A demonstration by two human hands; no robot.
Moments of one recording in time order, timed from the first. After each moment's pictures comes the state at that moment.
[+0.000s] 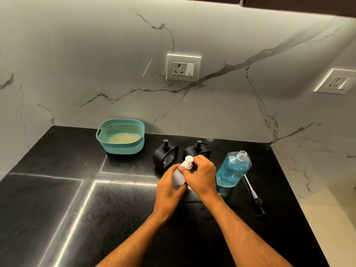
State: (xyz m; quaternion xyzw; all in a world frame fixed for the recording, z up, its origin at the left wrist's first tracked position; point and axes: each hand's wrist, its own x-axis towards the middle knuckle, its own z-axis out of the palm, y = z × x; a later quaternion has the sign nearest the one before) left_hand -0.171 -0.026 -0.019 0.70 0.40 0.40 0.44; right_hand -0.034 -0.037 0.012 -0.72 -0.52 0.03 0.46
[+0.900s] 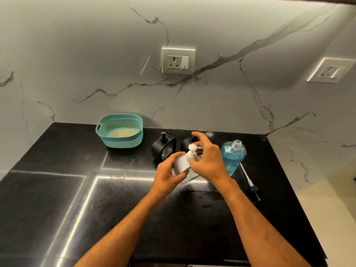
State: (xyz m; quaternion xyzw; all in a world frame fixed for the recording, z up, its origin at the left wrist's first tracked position) left_hand -0.173 -0.010 -0.002 0.76 0.32 0.37 0.43; right_hand -0.016 -0.067 0.074 -0.70 -0.57 0.13 0.42
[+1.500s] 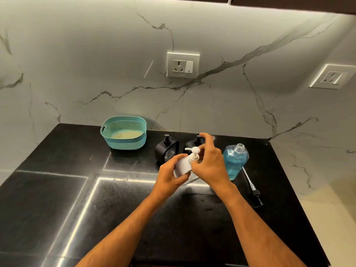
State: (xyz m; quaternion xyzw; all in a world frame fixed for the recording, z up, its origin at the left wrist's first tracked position) left_hand -0.178 -0.011 0.001 0.76 0.33 0.36 0.42; right_hand -0.031 -0.072 0.083 -0.73 -0.55 0.10 0.40
